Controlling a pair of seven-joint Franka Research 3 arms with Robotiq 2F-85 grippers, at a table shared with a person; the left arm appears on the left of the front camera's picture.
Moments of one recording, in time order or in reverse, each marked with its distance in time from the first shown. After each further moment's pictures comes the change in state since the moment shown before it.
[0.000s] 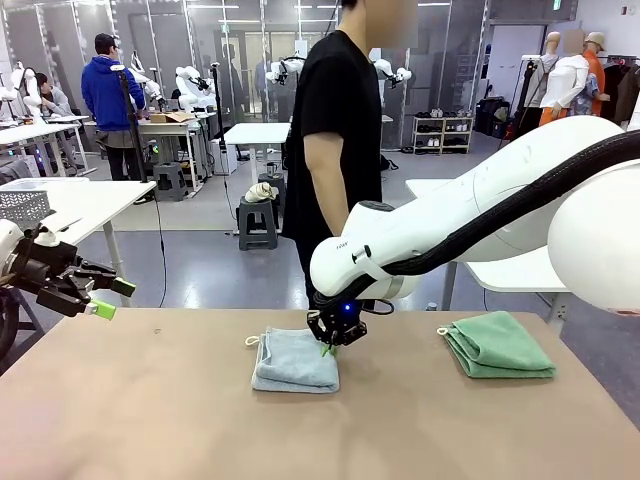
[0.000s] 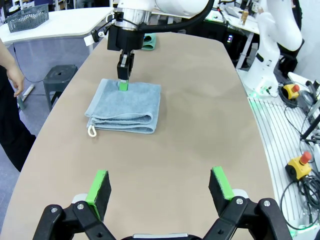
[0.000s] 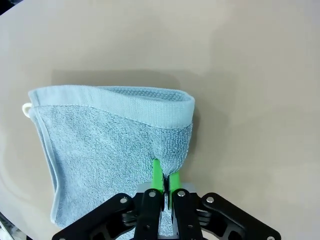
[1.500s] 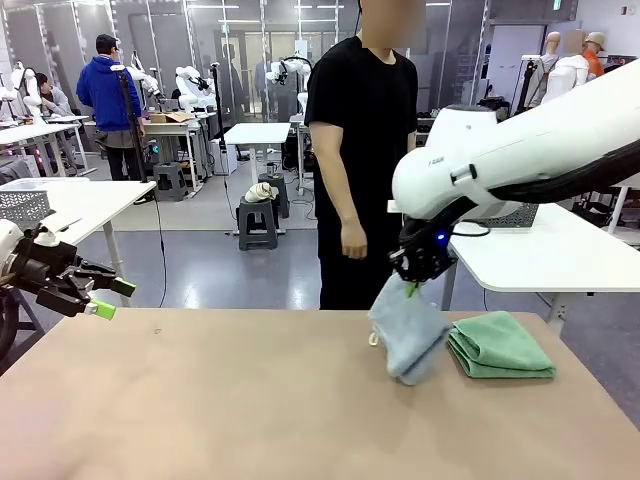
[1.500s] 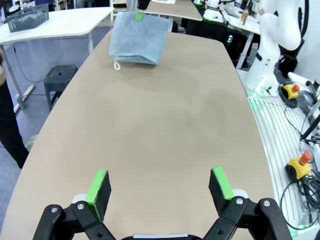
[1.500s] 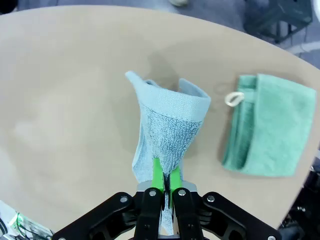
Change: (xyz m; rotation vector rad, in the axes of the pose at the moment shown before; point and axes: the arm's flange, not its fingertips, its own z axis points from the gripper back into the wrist) left arm 0.000 0.000 0.000 0.001 0.000 0.000; right arm -0.015 -0.106 0.203 -0.177 -0.093 0.193
